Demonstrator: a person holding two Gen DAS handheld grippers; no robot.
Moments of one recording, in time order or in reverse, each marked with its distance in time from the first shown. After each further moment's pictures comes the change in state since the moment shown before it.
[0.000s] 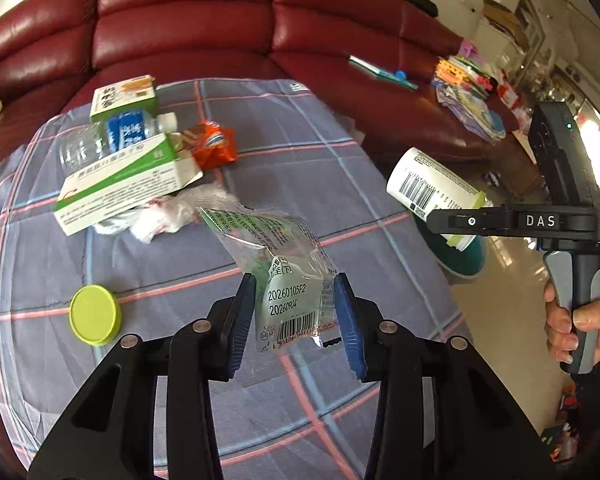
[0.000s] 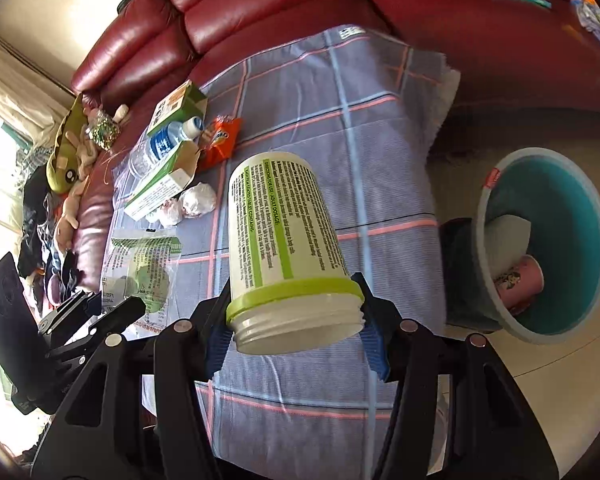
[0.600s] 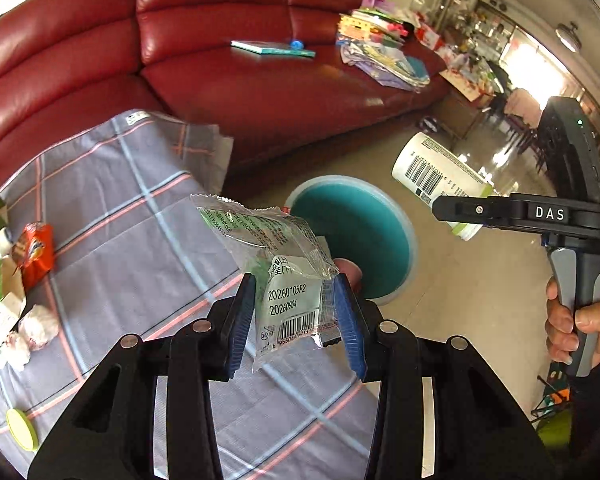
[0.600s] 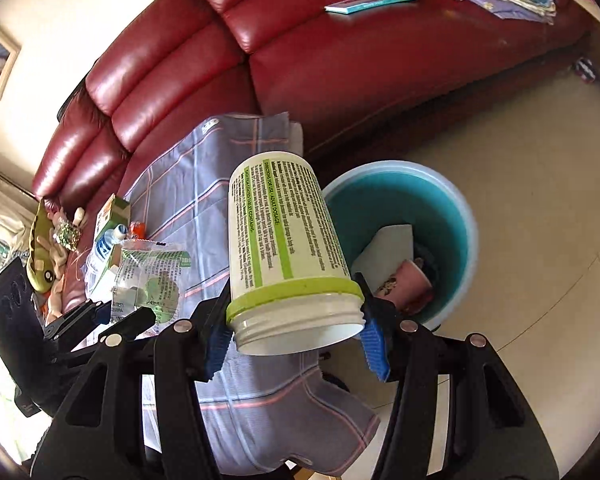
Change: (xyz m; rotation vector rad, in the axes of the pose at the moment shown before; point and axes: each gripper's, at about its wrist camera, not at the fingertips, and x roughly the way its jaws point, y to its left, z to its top) left arm 0.084 -0.173 0.066 0.273 0.082 -0.171; right arm -0.112 -0.162 -0.016 0.274 -0.211 -0.099
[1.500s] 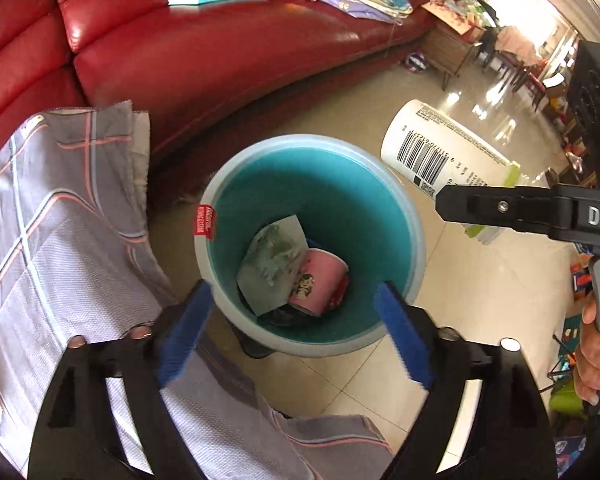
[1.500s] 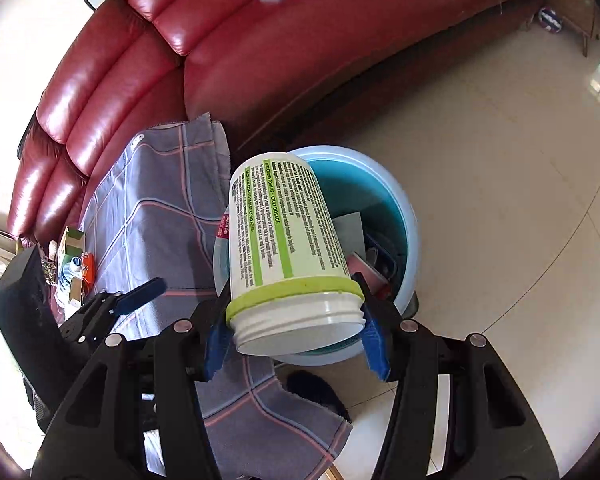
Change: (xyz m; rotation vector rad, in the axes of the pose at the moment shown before) left arm 0.143 -0.063 0.031 0.122 0.173 0.010; right arm 0.039 -0.083 0.015 0.141 0.053 -0.072
